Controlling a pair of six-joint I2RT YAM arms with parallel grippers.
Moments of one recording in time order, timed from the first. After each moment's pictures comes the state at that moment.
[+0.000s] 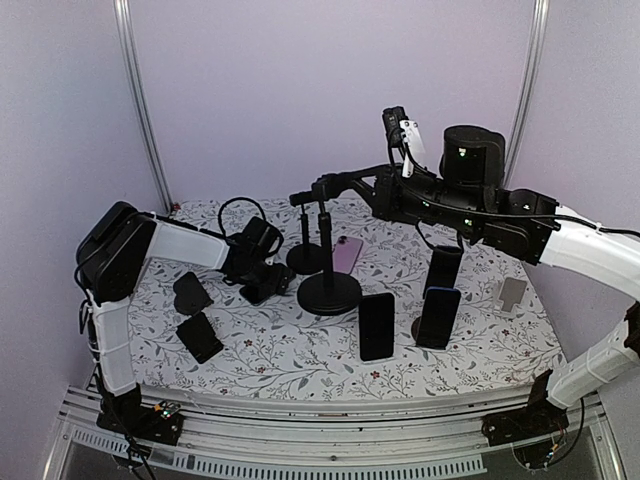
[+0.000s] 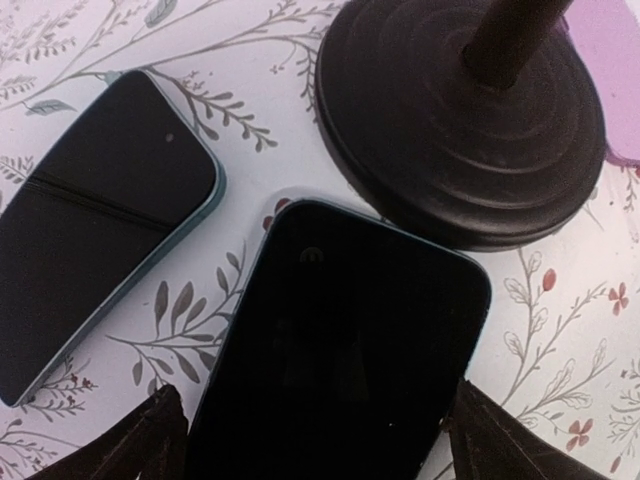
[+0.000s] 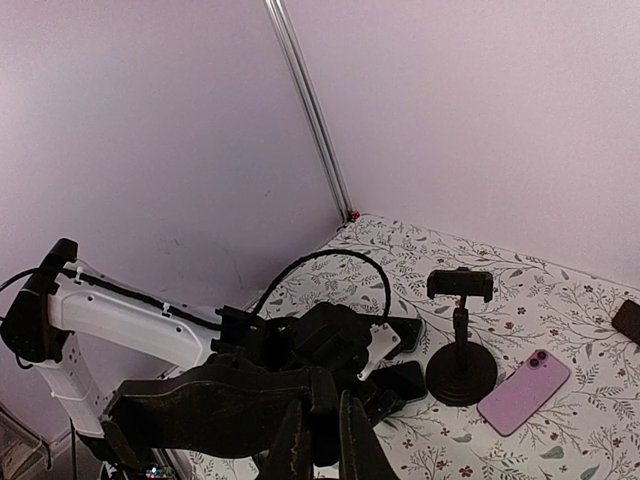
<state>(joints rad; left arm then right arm) -0.60 2.03 1.22 -0.21 -0.19 -0.21 0.99 1.37 1.36 -0.12 0.12 0.33</state>
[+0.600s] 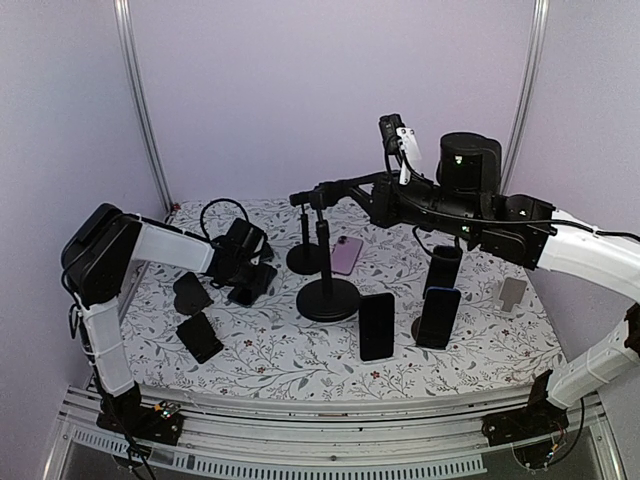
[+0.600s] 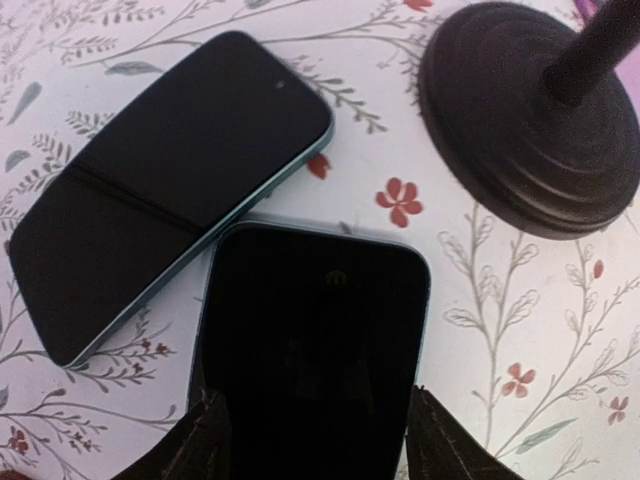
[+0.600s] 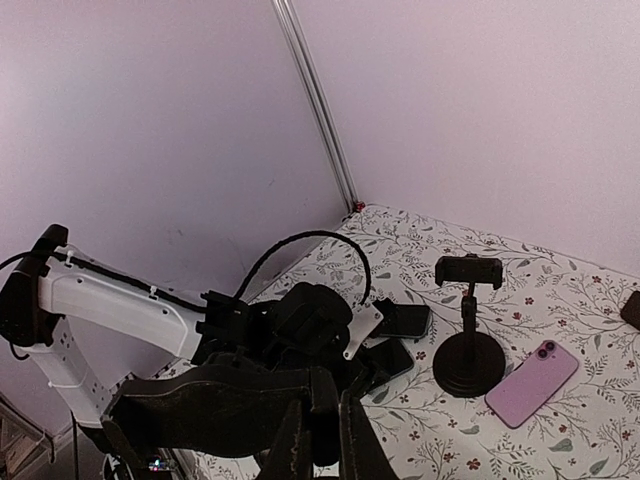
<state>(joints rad) -0.56 1.95 1.11 -0.13 -0.22 -0.23 1.00 1.37 1.33 -0.11 0.09 0.34</state>
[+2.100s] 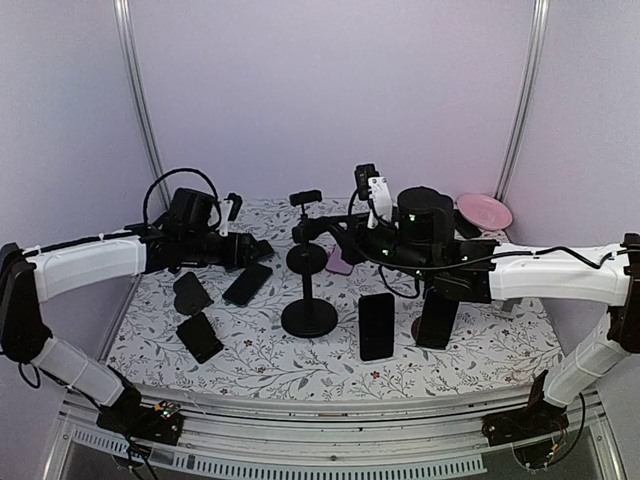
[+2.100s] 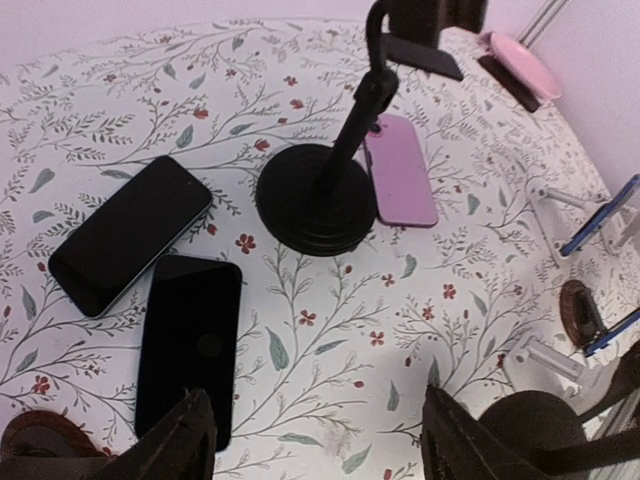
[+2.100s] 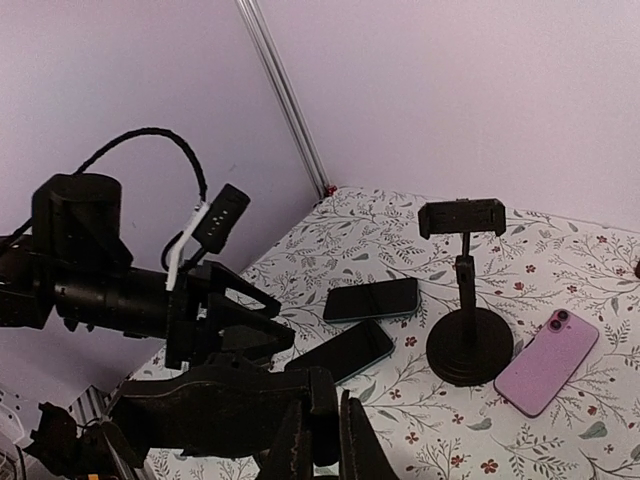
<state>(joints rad) -0.52 1.44 0.97 -0.21 0.07 -0.30 1.04 1.51 1.12 0.25 0.22 0.39</state>
